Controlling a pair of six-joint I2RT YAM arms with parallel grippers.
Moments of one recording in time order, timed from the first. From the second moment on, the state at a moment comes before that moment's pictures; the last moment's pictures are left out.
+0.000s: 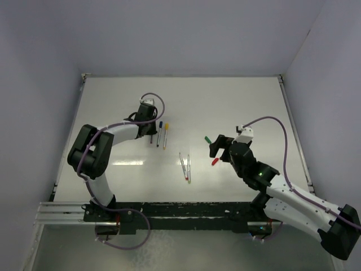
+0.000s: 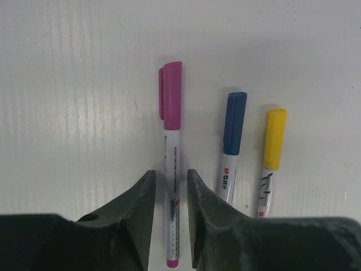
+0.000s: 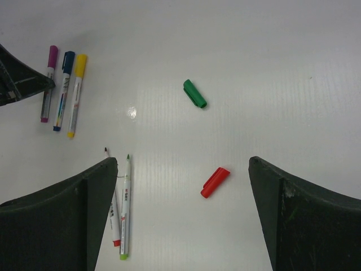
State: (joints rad) left arm -0.40 1.80 1.01 -0.08 -0.19 -0.39; right arm 0.78 0.78 0.48 -0.20 0.53 0.67
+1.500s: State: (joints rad) left arm -0.98 1.49 0.74 -0.10 -0.17 -0.55; right arm 0.78 0.73 0.39 -0.23 0.63 0.75
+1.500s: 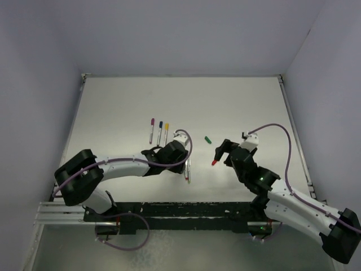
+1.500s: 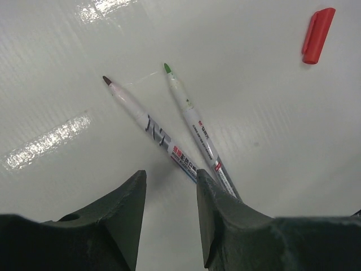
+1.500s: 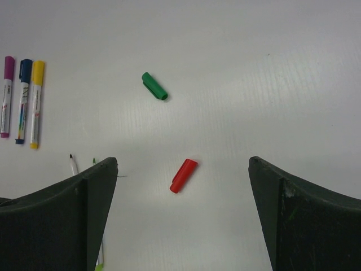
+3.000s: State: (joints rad) left arm -1.04 1.68 0.95 -0.37 -0.28 -0.61; right arm 0.78 0.72 0.38 -0.24 0.61 0.78
